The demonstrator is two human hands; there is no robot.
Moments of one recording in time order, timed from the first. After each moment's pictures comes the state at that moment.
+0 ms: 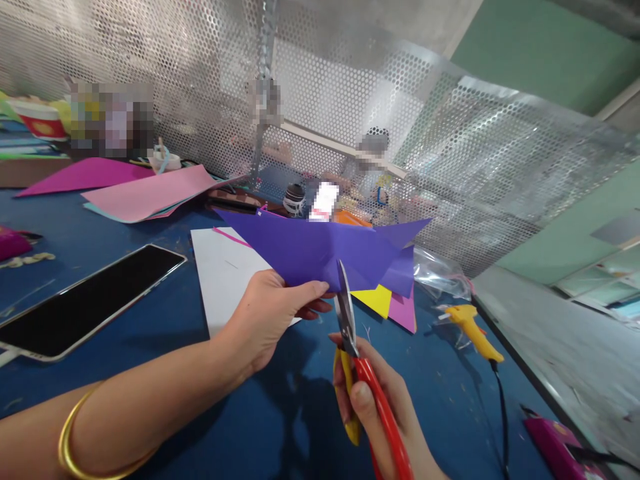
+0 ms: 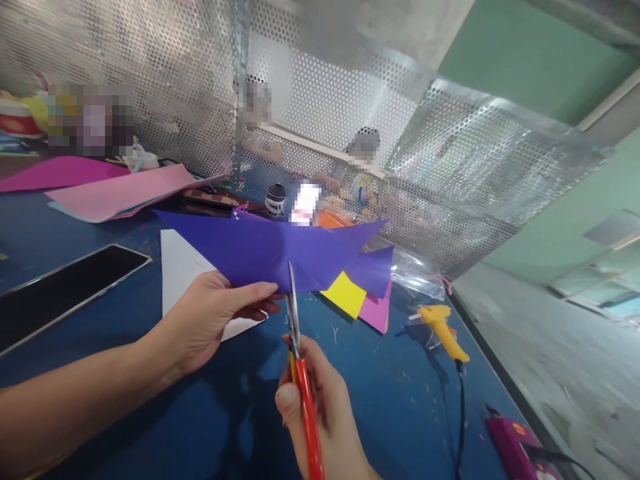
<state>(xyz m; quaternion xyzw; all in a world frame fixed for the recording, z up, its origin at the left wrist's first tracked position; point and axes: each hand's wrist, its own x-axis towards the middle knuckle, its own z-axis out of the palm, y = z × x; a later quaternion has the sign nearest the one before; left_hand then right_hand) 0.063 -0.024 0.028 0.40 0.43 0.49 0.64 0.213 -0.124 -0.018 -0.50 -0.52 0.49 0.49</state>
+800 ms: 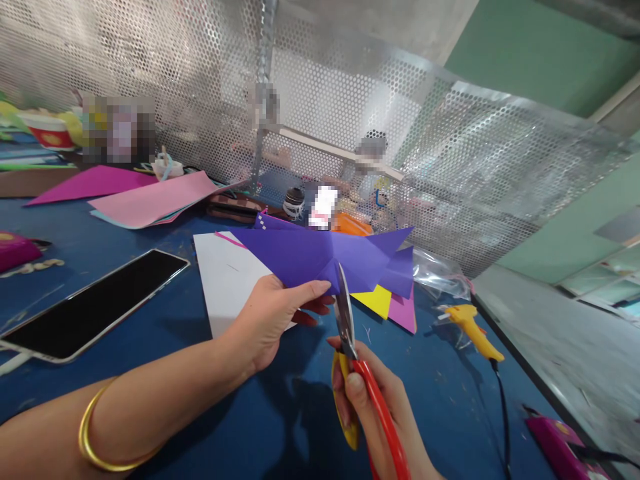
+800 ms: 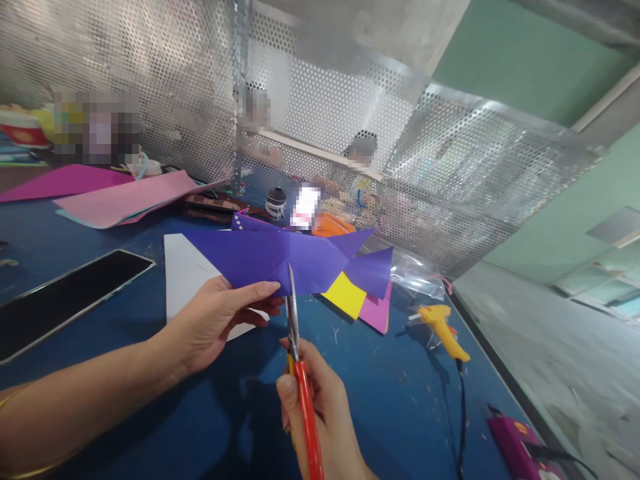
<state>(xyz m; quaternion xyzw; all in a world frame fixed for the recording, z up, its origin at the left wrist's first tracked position) 0.061 -0.025 0.026 0.39 0.42 0.47 0.67 0.211 -0.124 -0.023 -0.51 -0.50 0.50 0.49</state>
